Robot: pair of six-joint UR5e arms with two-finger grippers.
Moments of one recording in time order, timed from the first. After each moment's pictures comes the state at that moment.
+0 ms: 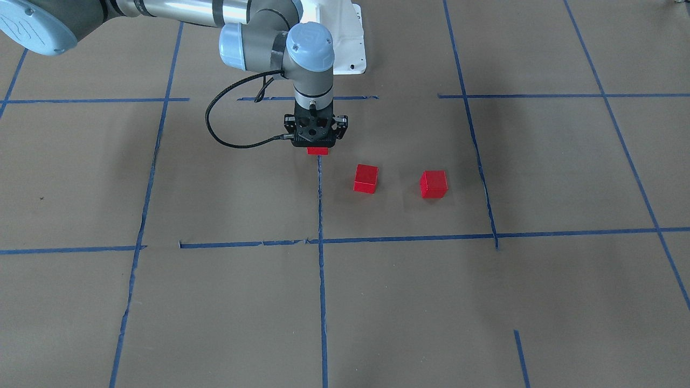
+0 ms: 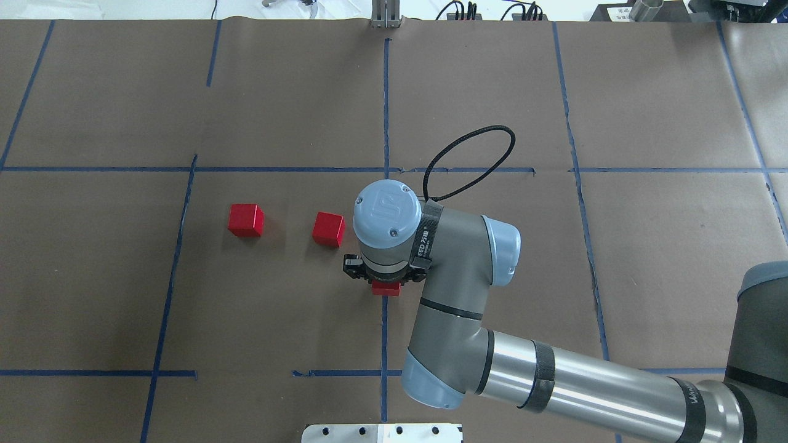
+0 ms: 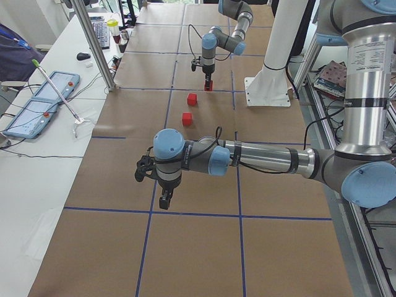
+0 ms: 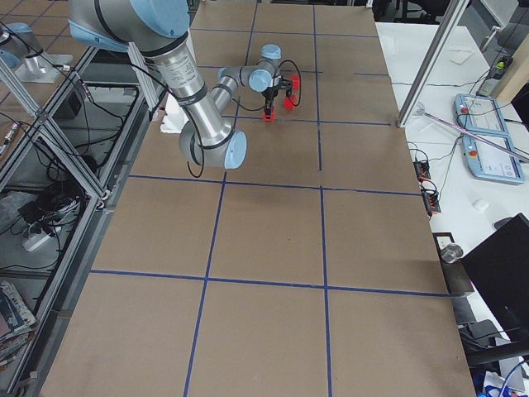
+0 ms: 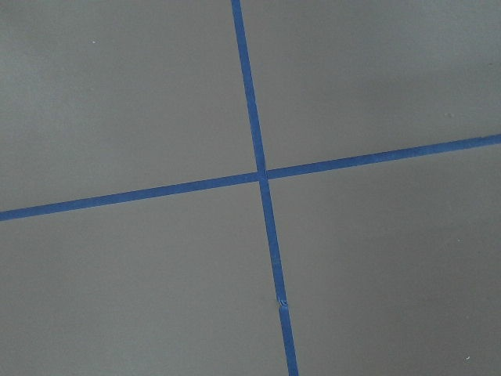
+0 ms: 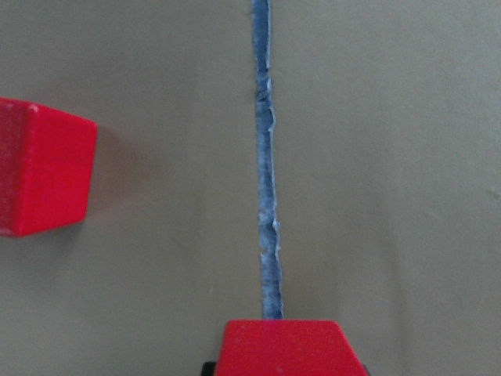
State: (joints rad) left arm -1.56 -1.52 -1.72 -1.63 -2.33 0.04; right arm 0.39 -0.77 1.53 -1.58 1.85 1.35
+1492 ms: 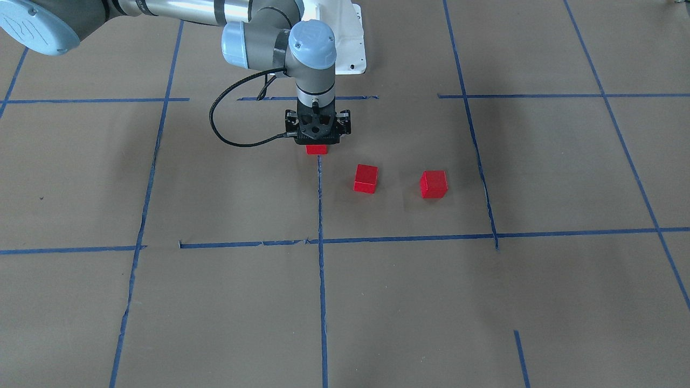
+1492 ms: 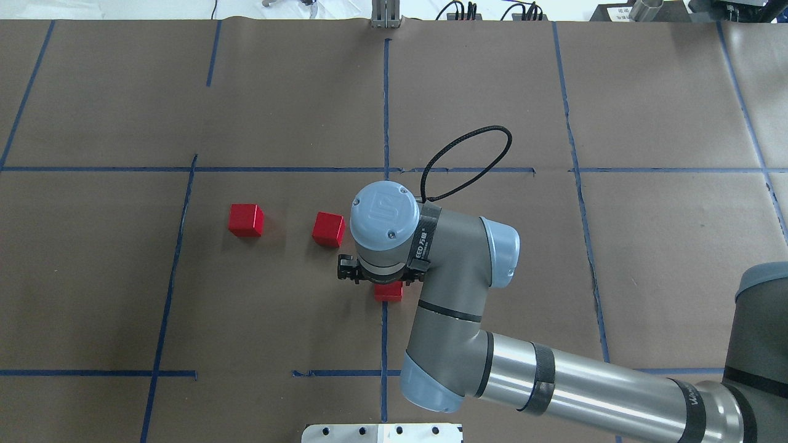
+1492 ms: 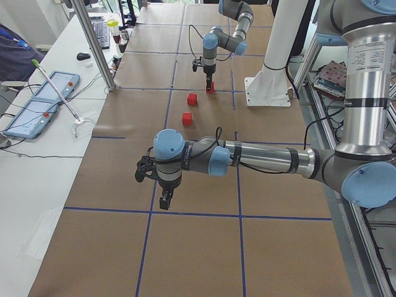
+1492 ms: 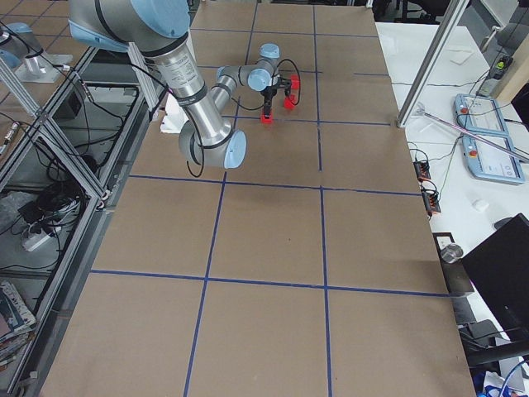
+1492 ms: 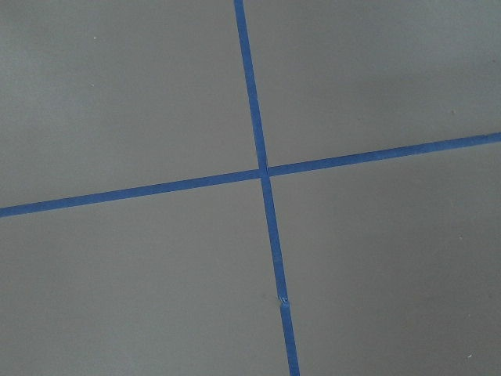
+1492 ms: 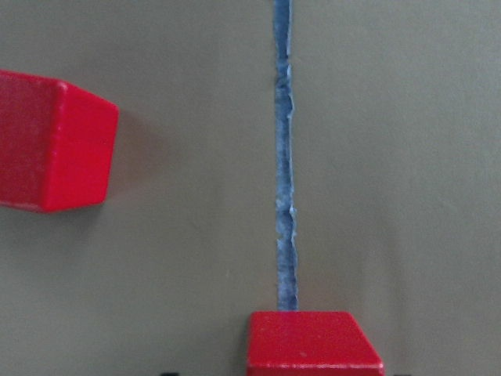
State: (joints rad) left arm -1.56 -1.52 -1.73 -1.63 -2.33 0.04; right arm 0.39 -0.77 1.56 -1.59 1.86 1.33
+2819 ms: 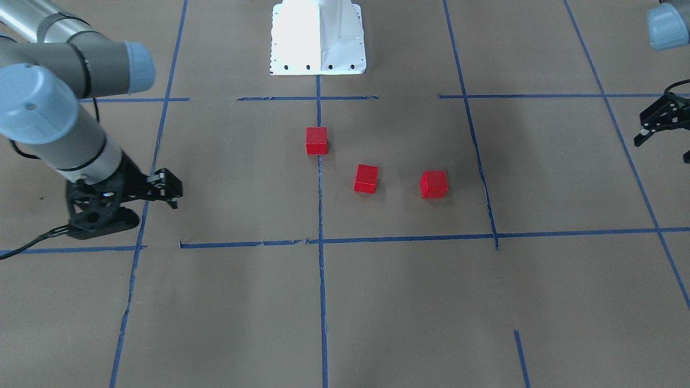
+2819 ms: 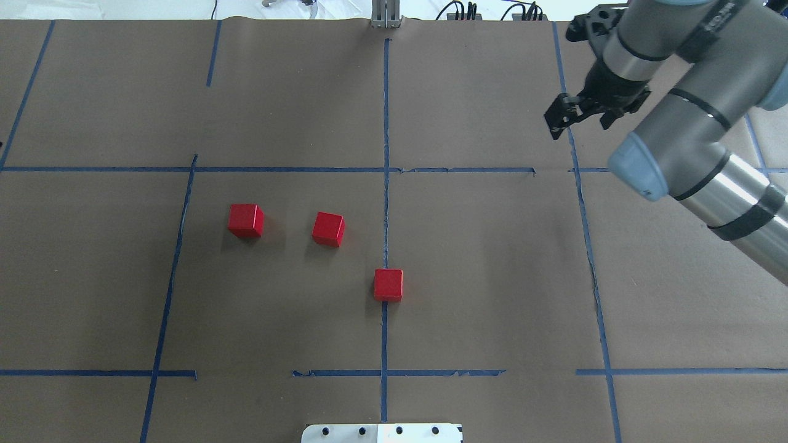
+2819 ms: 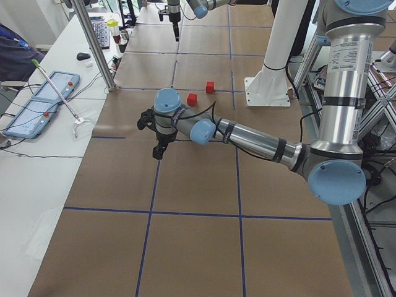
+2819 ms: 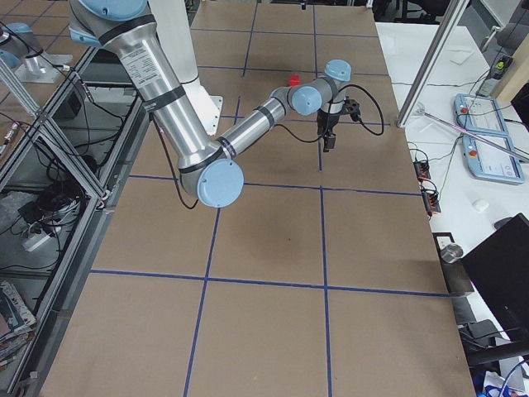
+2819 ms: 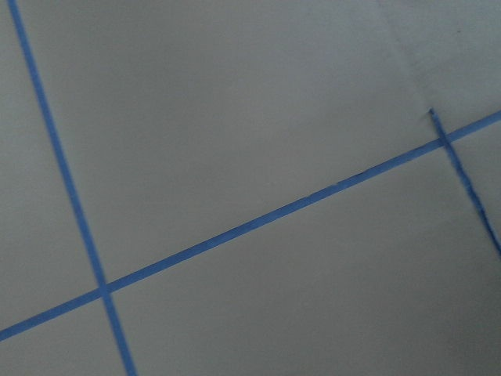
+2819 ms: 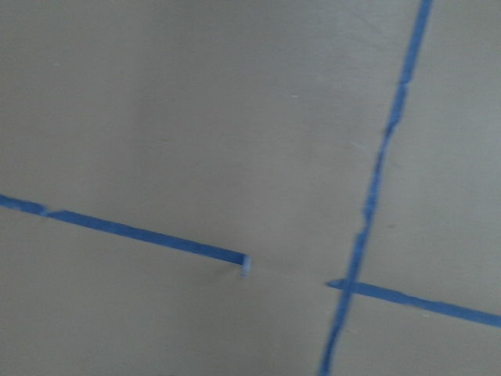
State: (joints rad) left arm -1.28 -1.64 -1.85 -1.79 -2.35 -0.20; right arm 1.02 -1.10 1.69 -1.67 2.19 0.46
